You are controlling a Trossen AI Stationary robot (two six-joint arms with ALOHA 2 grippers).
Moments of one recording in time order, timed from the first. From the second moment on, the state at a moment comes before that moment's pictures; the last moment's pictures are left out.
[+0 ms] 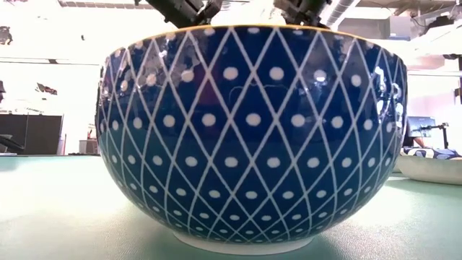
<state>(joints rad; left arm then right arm) 0.41 1.41 1.23 -0.08 -0.32 -0.40 -0.47 1.55 1.77 -1.04 0.29 0.29</state>
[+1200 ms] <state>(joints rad) 0.55 1.69 1.23 0.14 0.00 -0.41 -0.33 1.26 0.93 -0.07 0.39 0.15</state>
